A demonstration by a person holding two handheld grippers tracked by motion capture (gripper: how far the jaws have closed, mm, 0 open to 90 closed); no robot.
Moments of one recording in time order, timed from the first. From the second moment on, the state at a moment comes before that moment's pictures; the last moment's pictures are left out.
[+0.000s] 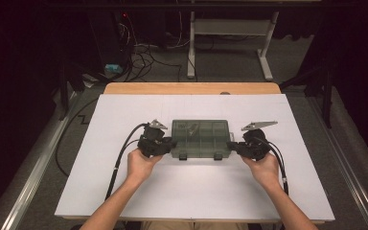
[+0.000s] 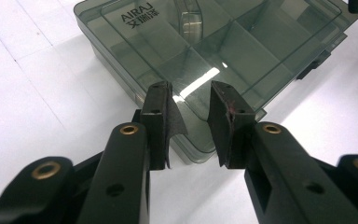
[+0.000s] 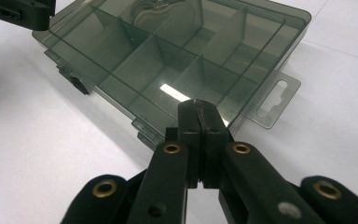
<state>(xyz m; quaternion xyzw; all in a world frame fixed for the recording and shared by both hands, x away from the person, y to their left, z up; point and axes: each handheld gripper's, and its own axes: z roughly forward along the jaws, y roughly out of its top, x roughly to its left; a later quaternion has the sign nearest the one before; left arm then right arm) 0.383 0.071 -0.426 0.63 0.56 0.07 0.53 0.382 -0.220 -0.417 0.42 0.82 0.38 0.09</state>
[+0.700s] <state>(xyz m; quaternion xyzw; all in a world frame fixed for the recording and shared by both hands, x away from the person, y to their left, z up) 0.381 0.070 -0.433 0.64 0.56 0.08 0.52 0.382 -0.213 -0.422 0.42 0.82 0.37 0.11</state>
